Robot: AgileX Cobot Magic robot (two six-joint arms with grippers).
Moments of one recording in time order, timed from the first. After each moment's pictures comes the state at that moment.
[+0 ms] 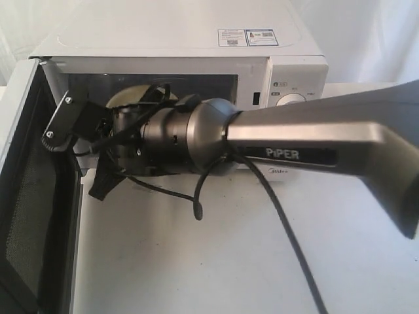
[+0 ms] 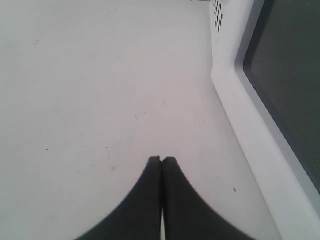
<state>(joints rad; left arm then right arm) 0.07 0.00 0.02 -0.19 0.42 0.09 0.88 2.03 -1.53 -0.97 0.50 0.54</state>
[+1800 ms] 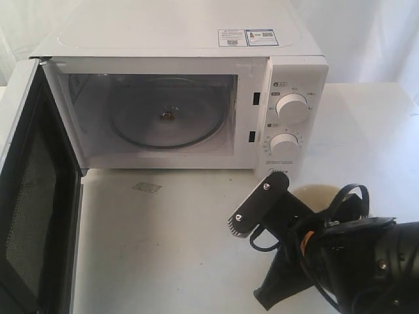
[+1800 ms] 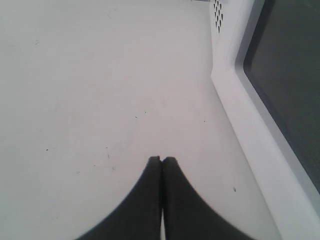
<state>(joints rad) 0.07 0.00 0.02 -0.19 0.42 0.09 0.85 1.48 -0.58 -1.07 0.60 1.08</state>
